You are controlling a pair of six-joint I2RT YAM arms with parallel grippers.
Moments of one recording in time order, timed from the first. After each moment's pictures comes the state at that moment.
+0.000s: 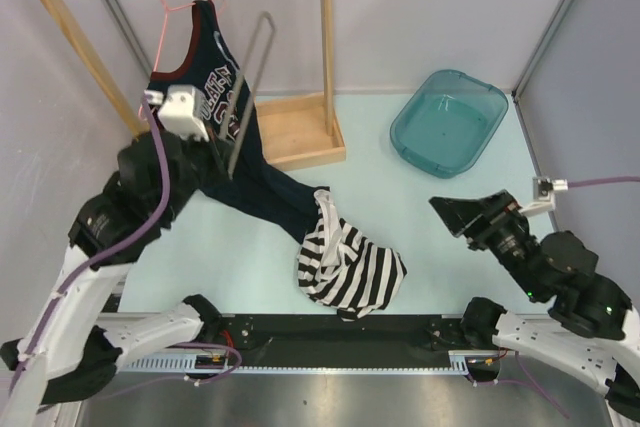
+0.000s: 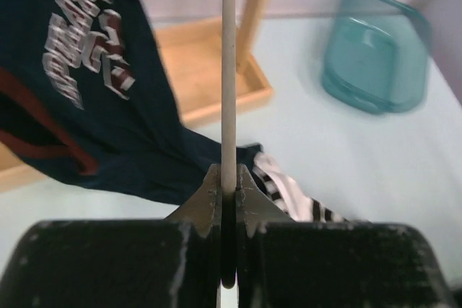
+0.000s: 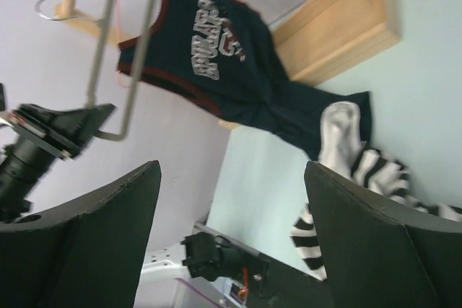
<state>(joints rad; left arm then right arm) -0.79 0.92 1.49 -0.86 -0.45 -0.34 1.01 0.41 0.94 -0.55 0.48 0.99</state>
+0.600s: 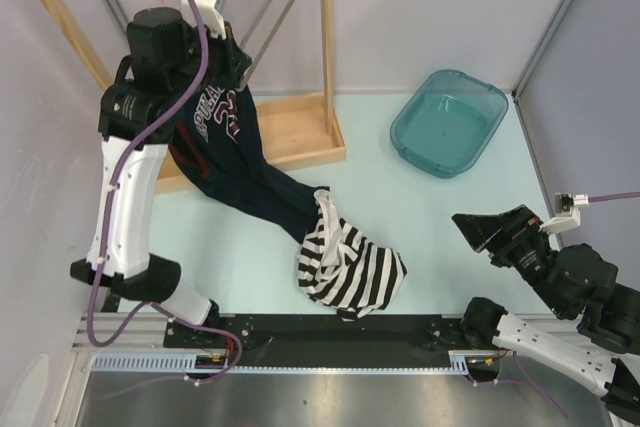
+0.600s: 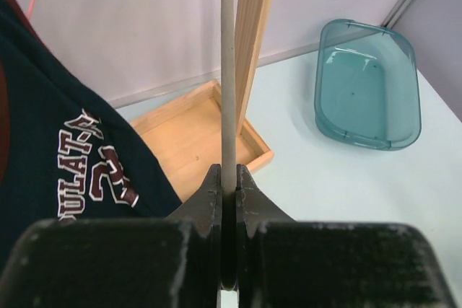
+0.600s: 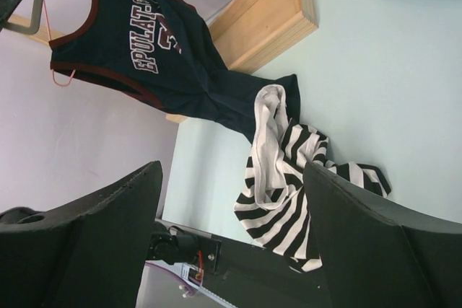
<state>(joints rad) -0.34 1.53 2.23 -0.95 0.07 -0.07 1.01 0.29 1.02 -0.92 0.57 1.02</state>
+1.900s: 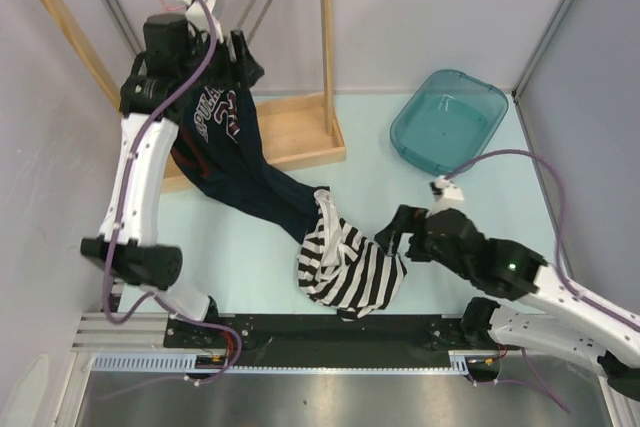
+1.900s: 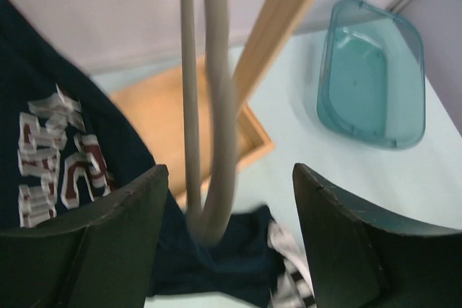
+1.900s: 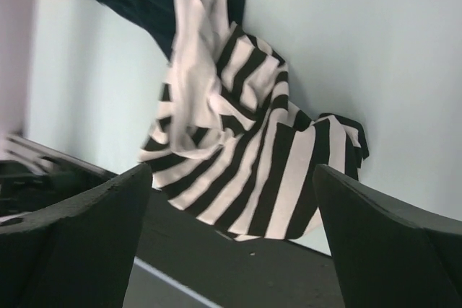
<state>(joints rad) -0.16 1.66 2.12 -0.81 0.29 -0.14 1.01 0.70 0.82 -0.72 0.35 0.91</state>
